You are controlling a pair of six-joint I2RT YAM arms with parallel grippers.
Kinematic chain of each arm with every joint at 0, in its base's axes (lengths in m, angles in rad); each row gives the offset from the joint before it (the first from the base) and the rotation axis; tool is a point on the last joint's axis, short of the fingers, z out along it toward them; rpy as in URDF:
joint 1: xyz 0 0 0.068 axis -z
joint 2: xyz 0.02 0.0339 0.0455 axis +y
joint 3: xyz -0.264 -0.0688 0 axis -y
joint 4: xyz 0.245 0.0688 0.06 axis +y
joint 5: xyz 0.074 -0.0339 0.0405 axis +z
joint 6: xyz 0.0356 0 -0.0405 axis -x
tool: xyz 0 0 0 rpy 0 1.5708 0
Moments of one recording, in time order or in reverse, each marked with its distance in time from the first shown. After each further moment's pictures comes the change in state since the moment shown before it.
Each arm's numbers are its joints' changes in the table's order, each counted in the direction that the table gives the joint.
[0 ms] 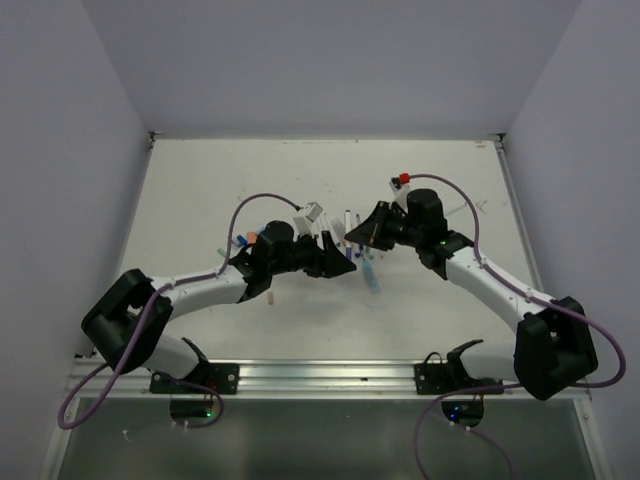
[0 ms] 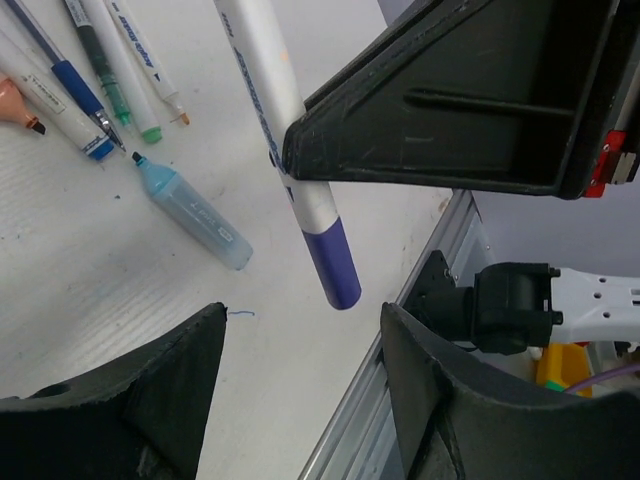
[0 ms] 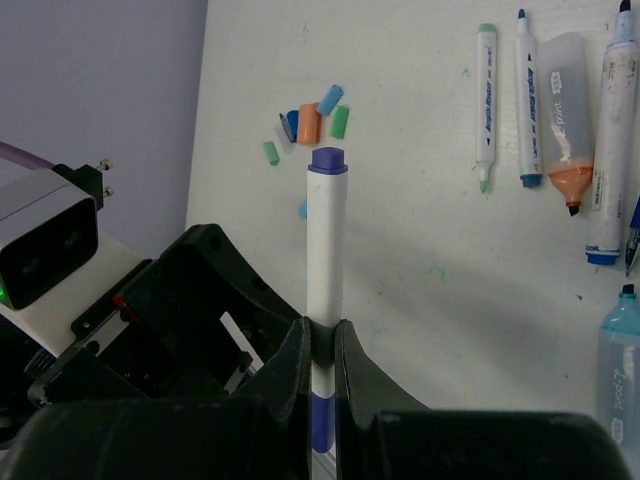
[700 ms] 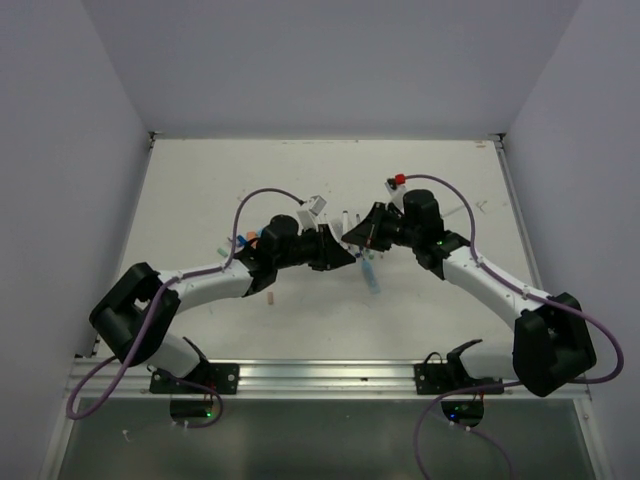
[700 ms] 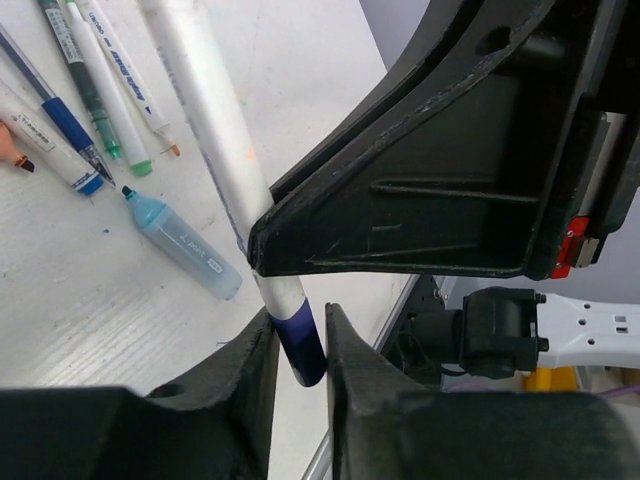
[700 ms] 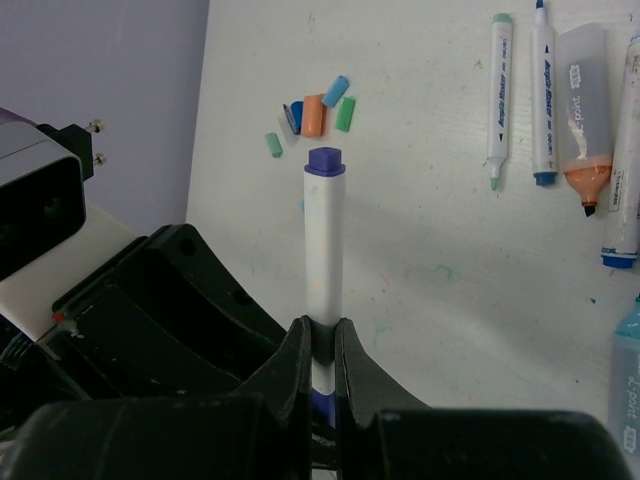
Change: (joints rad) left arm 0.000 0.061 0.068 -0.021 0.006 0.026; right arm -0.024 0.019 0.000 -0.026 0.009 -0.002
